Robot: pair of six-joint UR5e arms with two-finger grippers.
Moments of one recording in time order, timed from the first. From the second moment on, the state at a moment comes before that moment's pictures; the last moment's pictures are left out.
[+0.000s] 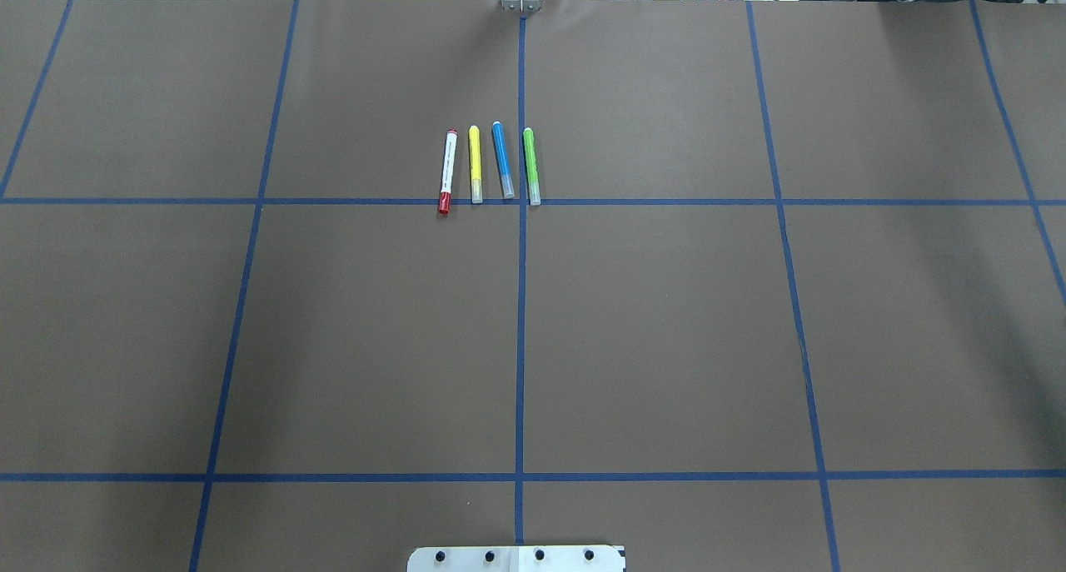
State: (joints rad) left arm -1.53 -1.35 -1.93 -1.58 -2.36 -0.07; right arm 1.47 -1.55 1.76 -1.73 2.23 0.04
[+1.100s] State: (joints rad) left arm -1.53 -1.42 -1.94 -1.57 -2.37 -0.07; right arm 1.46 -1.51 1.78 -1.72 2.23 0.05
